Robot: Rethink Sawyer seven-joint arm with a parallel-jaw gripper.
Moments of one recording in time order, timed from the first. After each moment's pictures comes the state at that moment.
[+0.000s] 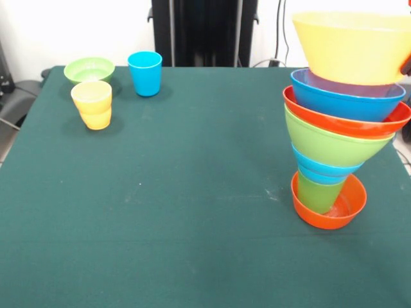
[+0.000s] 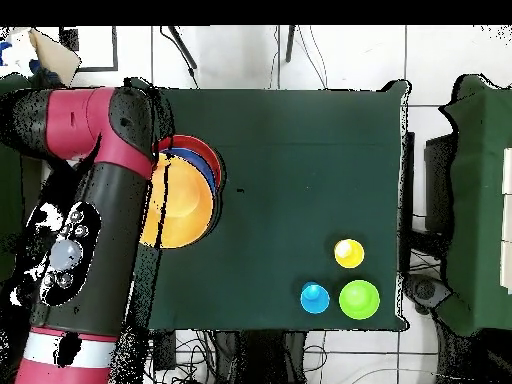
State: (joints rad) arm 0.40 -0.26 -0.68 0.85 0.40 1.27 2.68
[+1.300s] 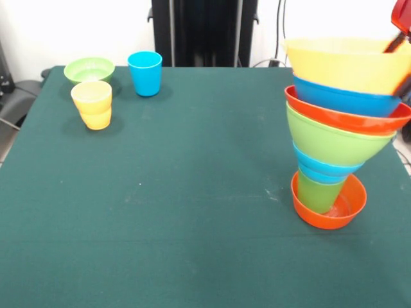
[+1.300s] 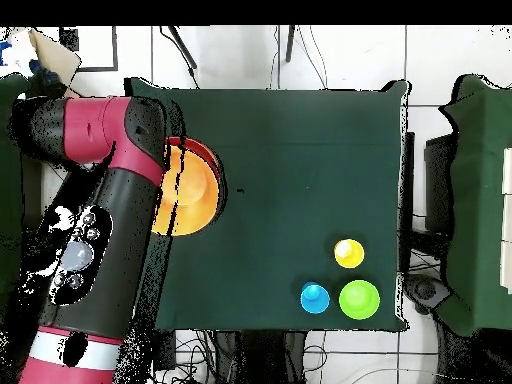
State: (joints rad) arm 0.40 -0.26 -0.68 0.91 0.40 1.16 2.68
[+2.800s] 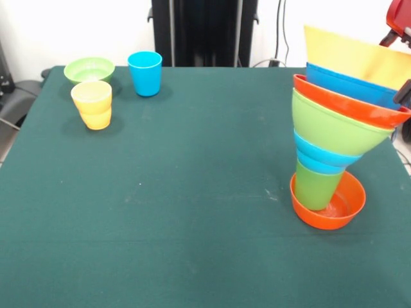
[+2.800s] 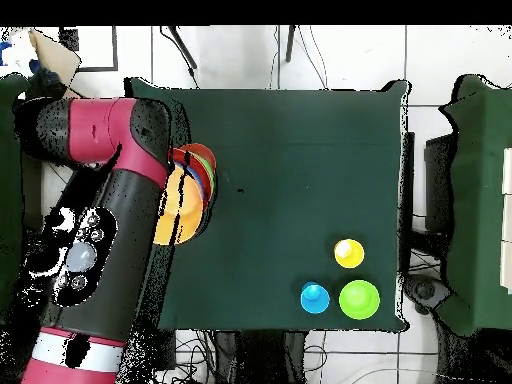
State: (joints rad) arm 0.39 -0.27 -0.68 0.92 0.40 1.12 2.68
